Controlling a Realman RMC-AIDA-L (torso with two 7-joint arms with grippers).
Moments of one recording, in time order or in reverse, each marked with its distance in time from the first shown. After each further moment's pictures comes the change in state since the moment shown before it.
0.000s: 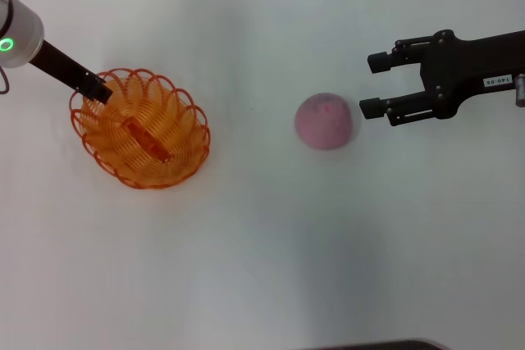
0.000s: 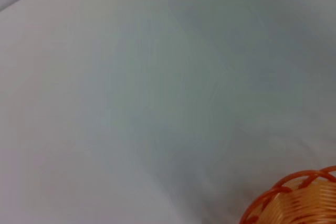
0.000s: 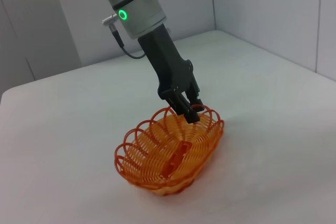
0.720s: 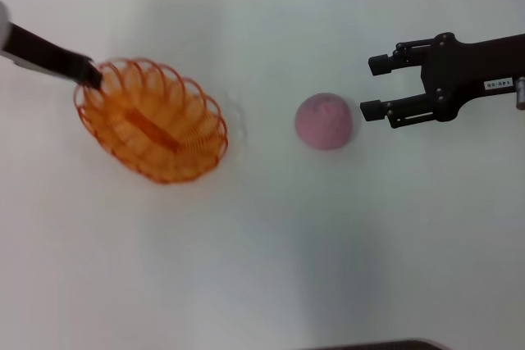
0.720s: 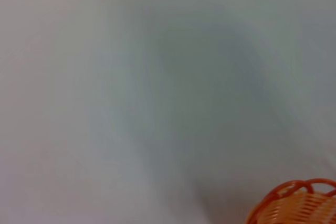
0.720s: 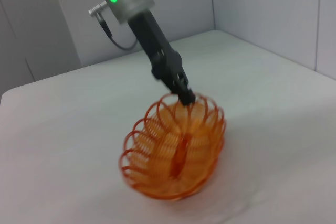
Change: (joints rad) left arm 0.000 0.012 -0.278 0.043 -0.038 0.147 -0.010; right arm -0.007 0.003 0.002 0.000 0.000 0.000 -0.001
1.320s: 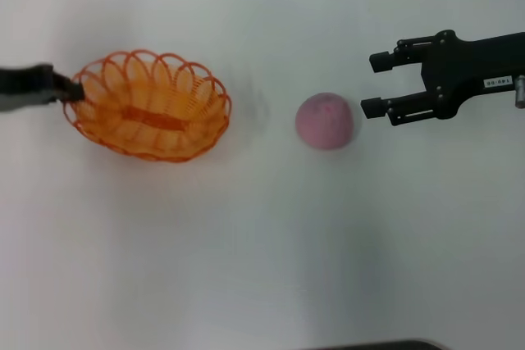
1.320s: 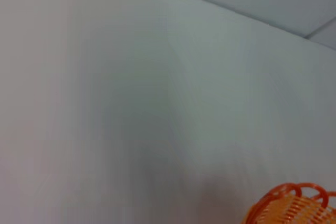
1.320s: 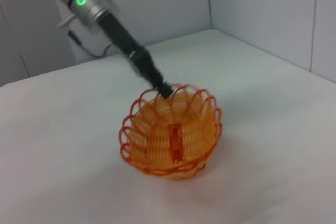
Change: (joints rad) left arm 0.206 0.003 -0.221 0.023 -0.260 0.046 -0.048; right arm 0.001 0.000 -0.002 0.000 -0.001 0.016 -0.015
